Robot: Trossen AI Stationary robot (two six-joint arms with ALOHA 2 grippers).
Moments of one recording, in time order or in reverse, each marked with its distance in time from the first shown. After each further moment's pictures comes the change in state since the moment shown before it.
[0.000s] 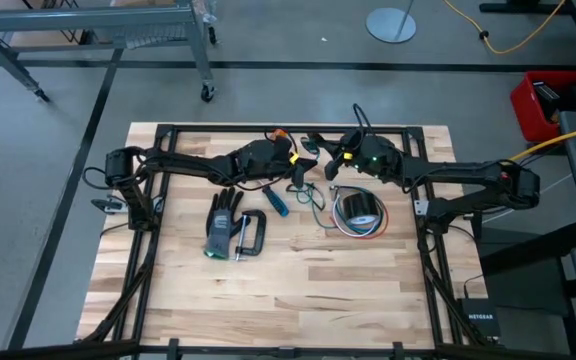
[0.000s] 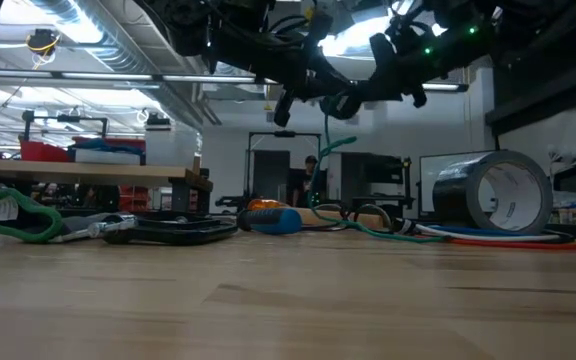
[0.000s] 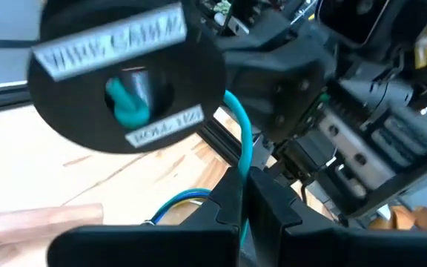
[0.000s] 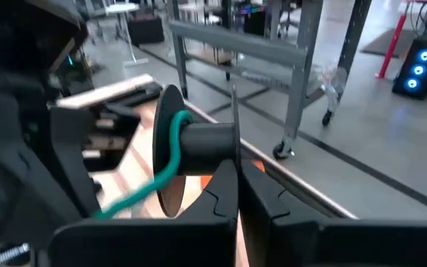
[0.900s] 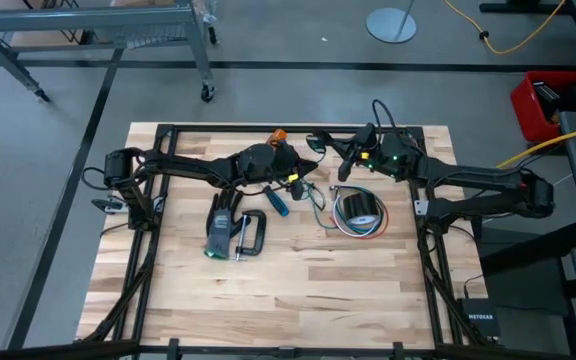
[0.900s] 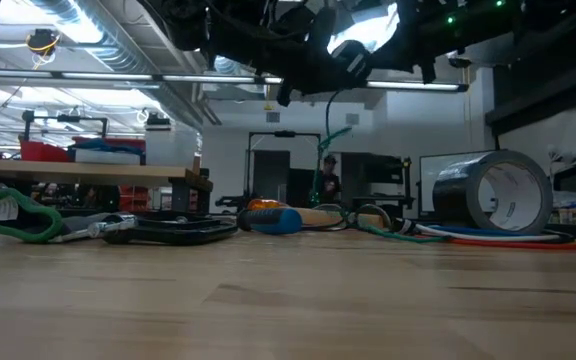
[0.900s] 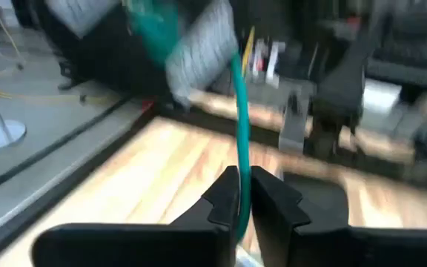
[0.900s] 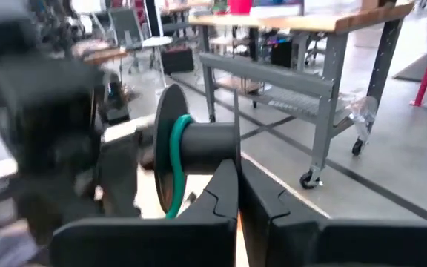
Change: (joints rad) left arm -0.039 -0.002 0.000 -0.030 -0.042 0.529; right arm -0.001 -0.177 0.000 -0.060 -0.092 -0.005
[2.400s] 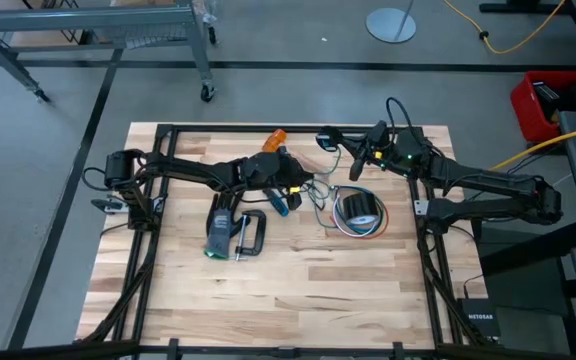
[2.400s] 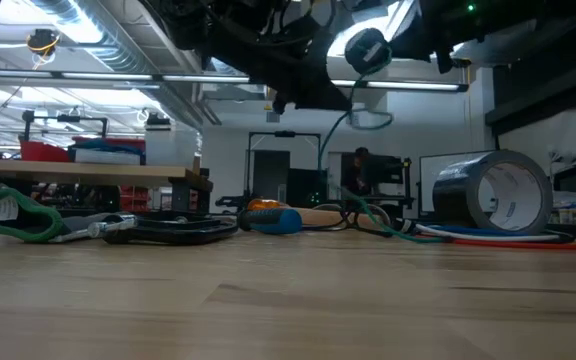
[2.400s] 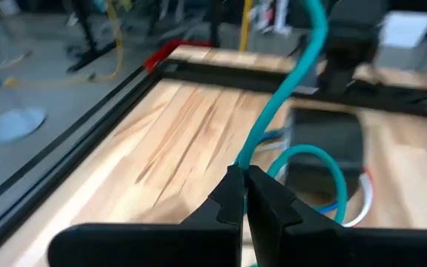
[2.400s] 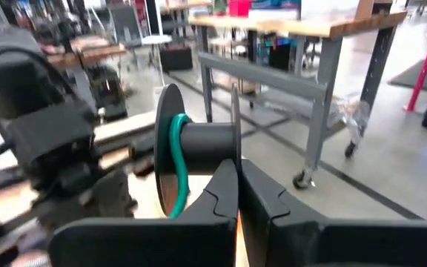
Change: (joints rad) left arm -0.022 0.003 -0.001 -0.137 -0.062 0.090; right arm 0.000 -0.127 0.001 -0.149 -0.009 -0.033
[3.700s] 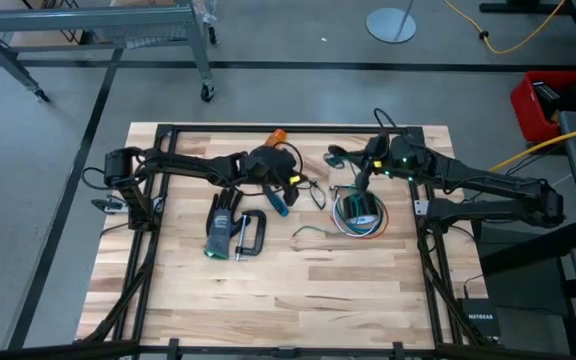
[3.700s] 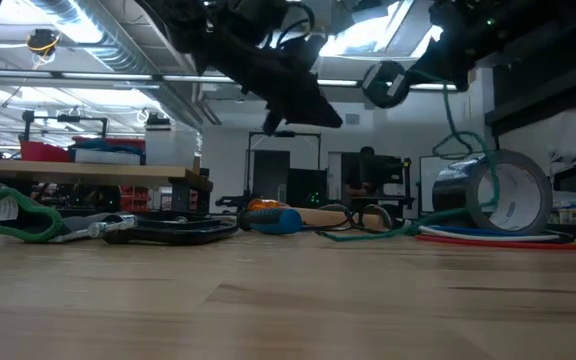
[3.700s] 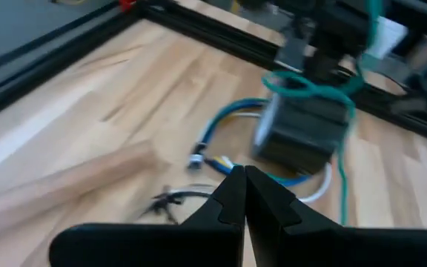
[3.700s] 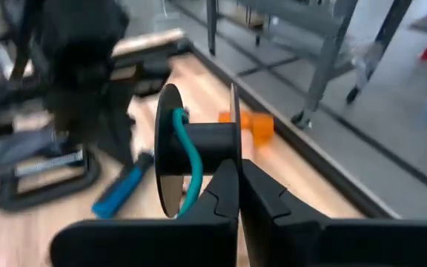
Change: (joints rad) left arm 0.039 -0.008 0.000 -0.108 0.167 -0.230; right arm 0.000 -0.047 -0.002 -0.275 -0.049 -0.031
